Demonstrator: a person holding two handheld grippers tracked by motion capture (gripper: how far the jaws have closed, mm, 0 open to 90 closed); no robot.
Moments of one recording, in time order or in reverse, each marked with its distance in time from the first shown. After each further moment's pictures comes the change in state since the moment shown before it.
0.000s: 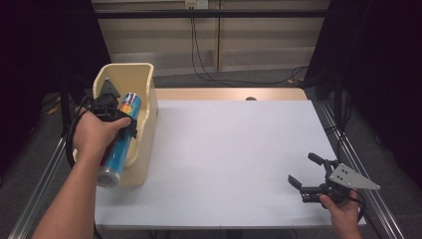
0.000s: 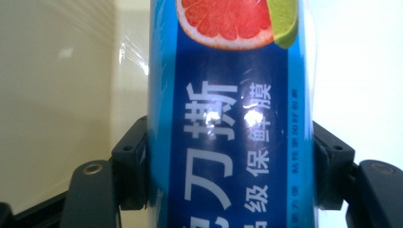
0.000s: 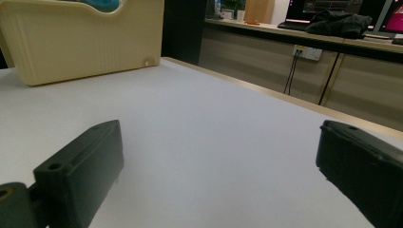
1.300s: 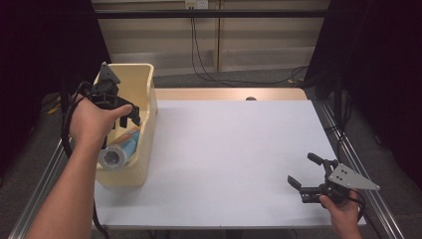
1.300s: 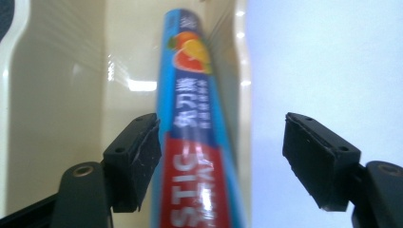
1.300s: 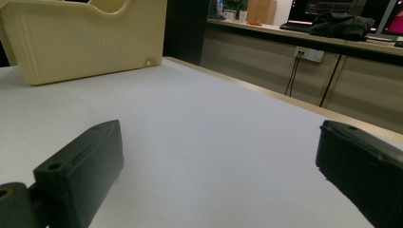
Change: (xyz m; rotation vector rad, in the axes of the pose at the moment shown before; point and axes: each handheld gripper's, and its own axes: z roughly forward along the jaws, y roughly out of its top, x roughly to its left) left arm -0.016 0.005 -0.037 -0.077 -0.055 0.014; right arm 0.002 0.001 0.000 0.004 0.010 -0.012
